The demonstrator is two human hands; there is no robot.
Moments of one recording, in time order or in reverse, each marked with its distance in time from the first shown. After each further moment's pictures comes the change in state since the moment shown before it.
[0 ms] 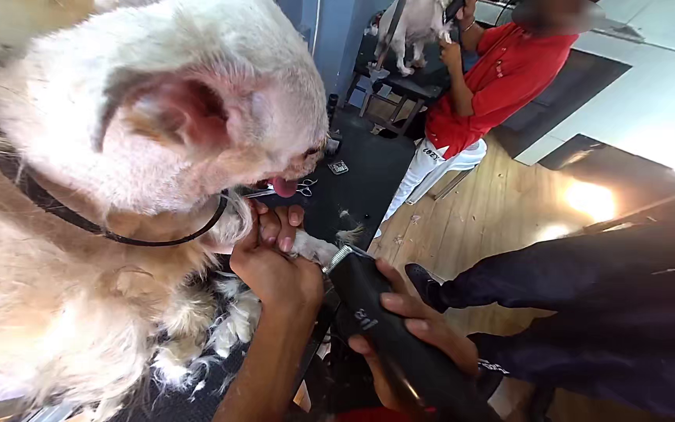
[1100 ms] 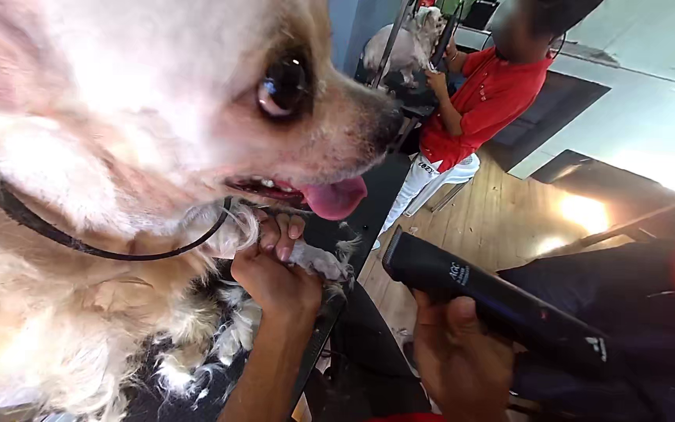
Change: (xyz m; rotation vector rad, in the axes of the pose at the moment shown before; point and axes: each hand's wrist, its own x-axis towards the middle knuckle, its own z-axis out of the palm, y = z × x) left_hand 0.000 0.010 0.003 -0.066 -0.071 0.000; right_hand 0.026 -0.018 -0.022 0.407 0.512 0.530
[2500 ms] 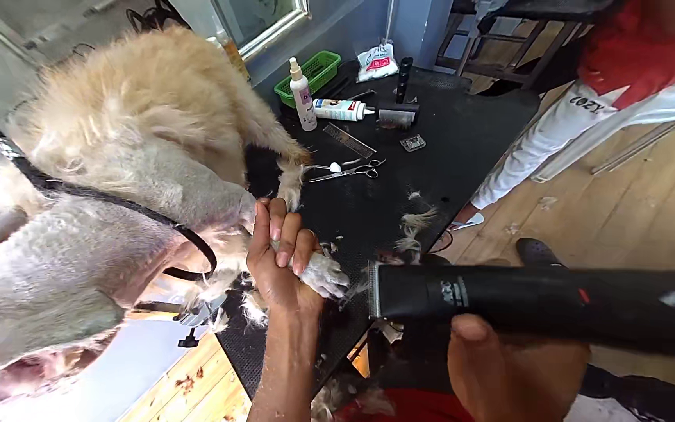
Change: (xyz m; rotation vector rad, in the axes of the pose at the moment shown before) left_hand -0.021 0.054 -0.010 0.084 -0.236 -0.159; right_hand -0.017 -0.005 0.018 -0.151 -0.066 0.113
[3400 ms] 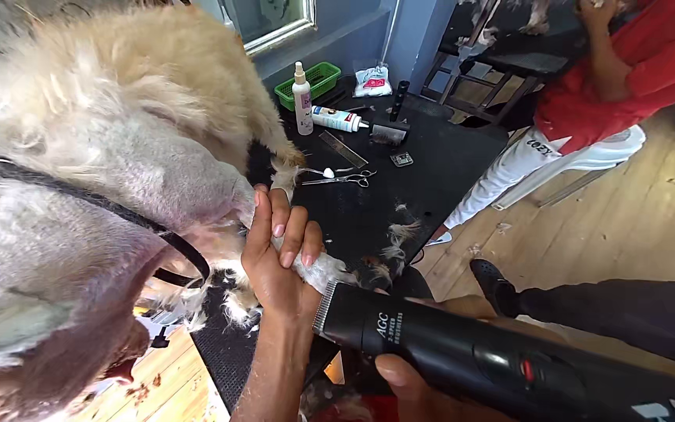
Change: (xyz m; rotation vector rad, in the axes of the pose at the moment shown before) left_hand -0.003 0.003 0.016 -0.003 -0.044 0.035; right_hand -0.026 -0.015 0.038 -0.095 -0.220 -0.149
